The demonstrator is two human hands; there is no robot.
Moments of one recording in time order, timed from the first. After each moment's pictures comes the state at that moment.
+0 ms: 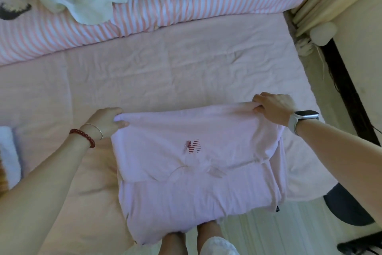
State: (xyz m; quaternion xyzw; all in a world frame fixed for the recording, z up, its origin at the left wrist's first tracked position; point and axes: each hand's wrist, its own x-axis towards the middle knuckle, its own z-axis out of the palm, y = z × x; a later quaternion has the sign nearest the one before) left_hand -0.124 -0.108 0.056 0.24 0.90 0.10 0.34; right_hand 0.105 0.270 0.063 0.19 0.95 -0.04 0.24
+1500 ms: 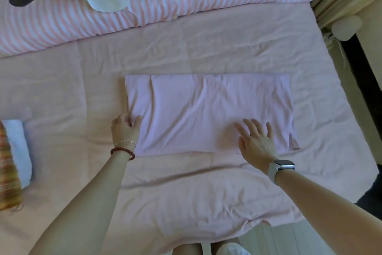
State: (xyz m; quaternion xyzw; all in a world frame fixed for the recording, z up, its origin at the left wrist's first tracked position) left_hand -0.096 -0.136 -0.037 -0.06 0.93 0.32 0.18; right_hand 0.126 0.122 -0.019 0.22 0.96 -0.07 0.17
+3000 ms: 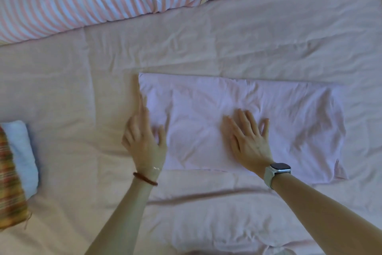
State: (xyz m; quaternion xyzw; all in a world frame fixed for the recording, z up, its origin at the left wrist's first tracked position) left_hand -0.085 -0.128 -0.060 0.09 0.98 0.18 0.03; right_hand 0.038 0.092 -0.077 0.16 0.97 -0.13 0.15
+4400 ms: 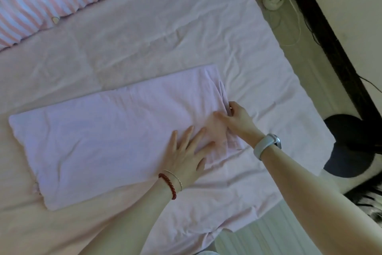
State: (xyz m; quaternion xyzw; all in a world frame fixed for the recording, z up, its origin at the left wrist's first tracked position) left_hand 0.085 0.094 -0.075 0.62 0.76 0.02 0.20; right_hand 0.156 0.280 -0.052 0.53 0.66 -0.53 0.09
